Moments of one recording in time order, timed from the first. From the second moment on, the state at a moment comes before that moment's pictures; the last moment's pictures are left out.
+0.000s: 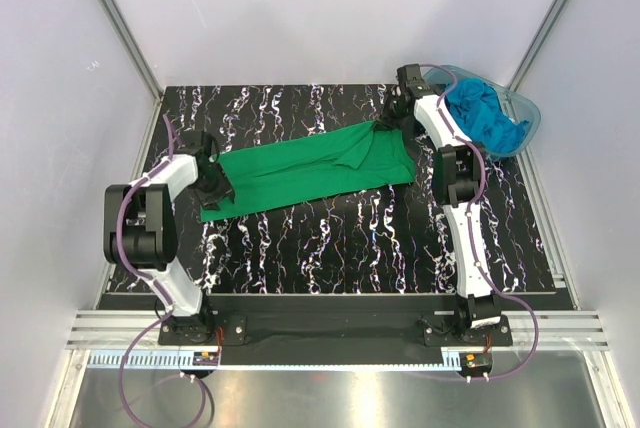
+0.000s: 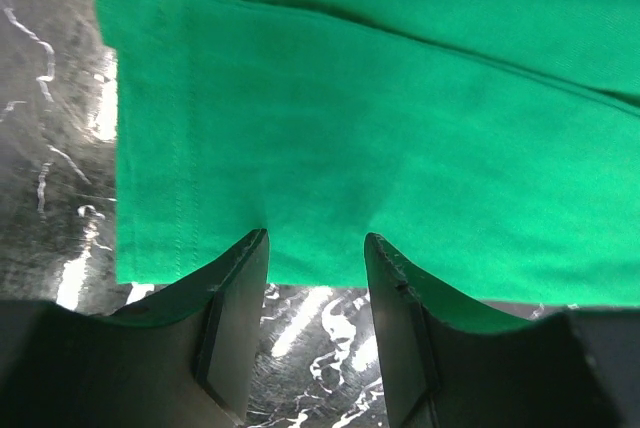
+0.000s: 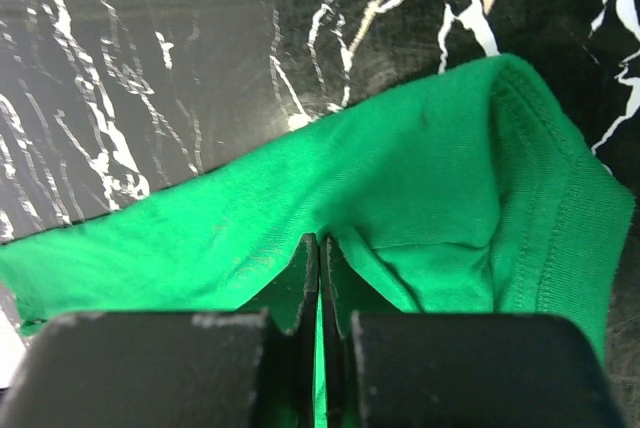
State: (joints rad) left arm 0.02 1.71 1.06 -0.62 0.03 -0.50; right arm 0.18 2.65 2.46 -0.77 -0.31 0.56
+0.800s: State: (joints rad) left arm 0.02 1.77 1.10 -0.67 -0.04 -0.55; right arm 0.18 2.65 2.49 -0.67 -0.37 0.72
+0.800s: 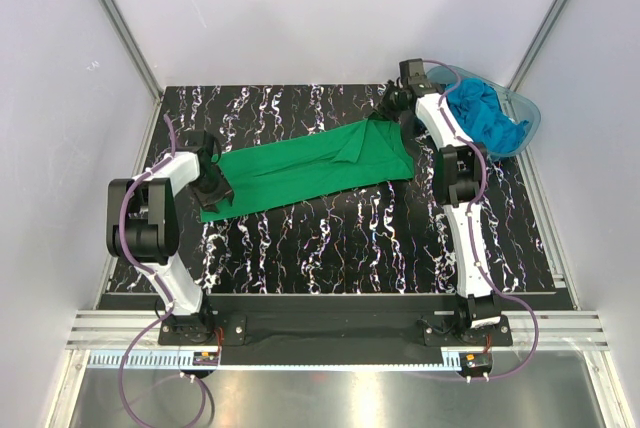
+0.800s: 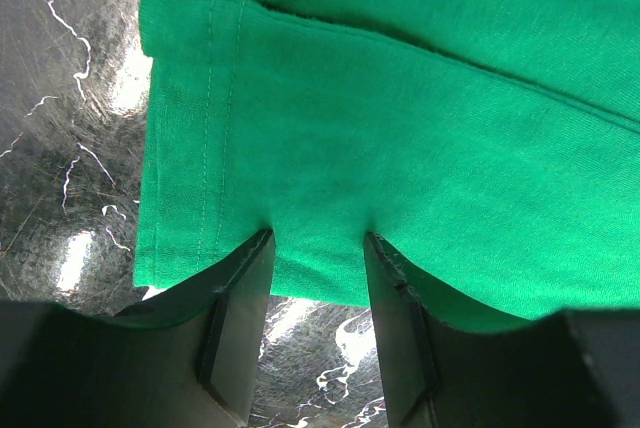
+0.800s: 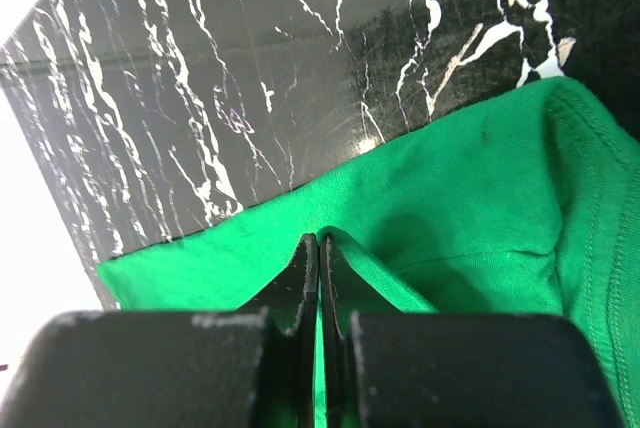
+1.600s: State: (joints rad) left arm 0.02 1.77 1.10 -0.67 -0.04 -0.55; right arm 0.15 2.78 2.56 -0.59 -0.47 0.82
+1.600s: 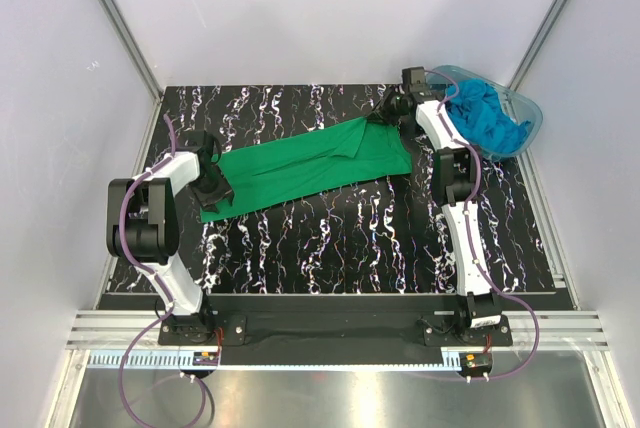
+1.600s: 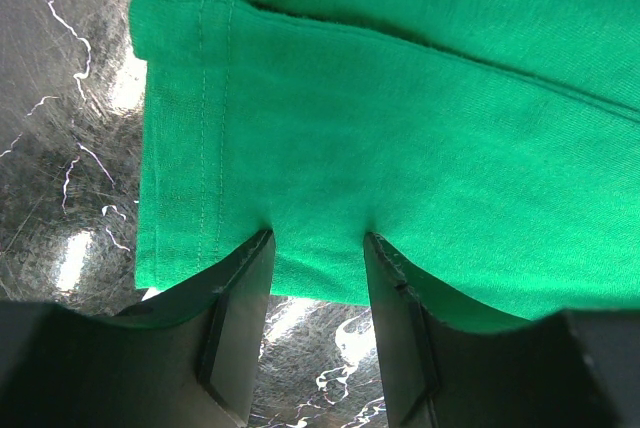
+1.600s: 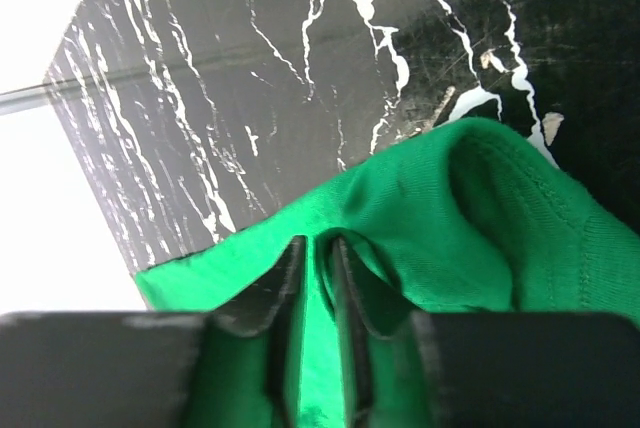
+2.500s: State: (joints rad) left arm 0.03 1.68 1.01 -0.59 0.09 -0.53; right arm 0.28 2.27 1.91 -0.60 -0.57 0.67
